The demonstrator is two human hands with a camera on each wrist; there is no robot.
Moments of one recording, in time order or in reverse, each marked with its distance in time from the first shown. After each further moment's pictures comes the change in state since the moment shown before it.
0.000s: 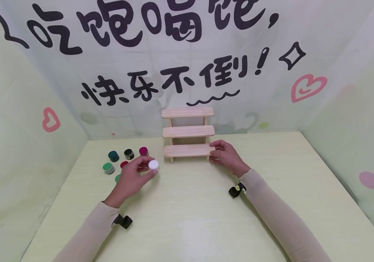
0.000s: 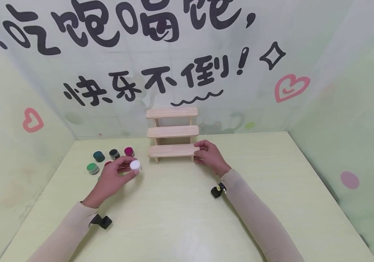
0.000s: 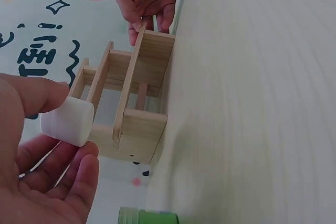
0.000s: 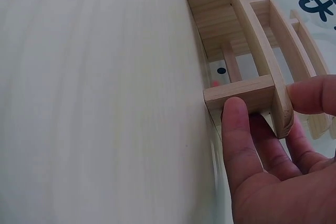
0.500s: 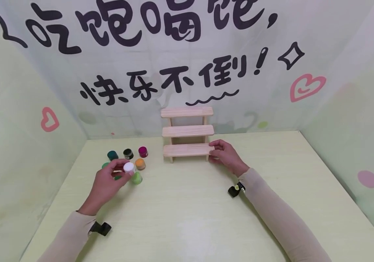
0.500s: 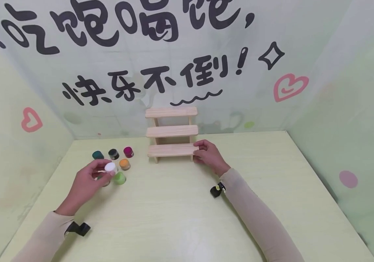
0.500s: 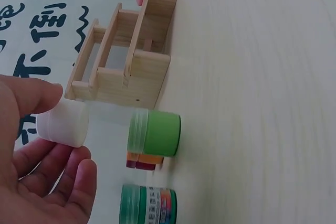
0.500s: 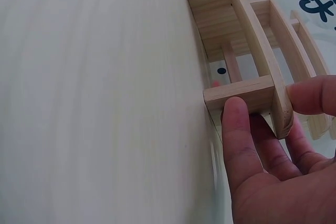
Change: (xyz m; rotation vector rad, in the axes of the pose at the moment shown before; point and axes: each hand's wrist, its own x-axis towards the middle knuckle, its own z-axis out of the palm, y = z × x) left_hand -0.030 -0.028 -0.051 0.083 0.104 -0.047; right_hand 0.001 -0.002 0.001 -0.008 0.012 0.015
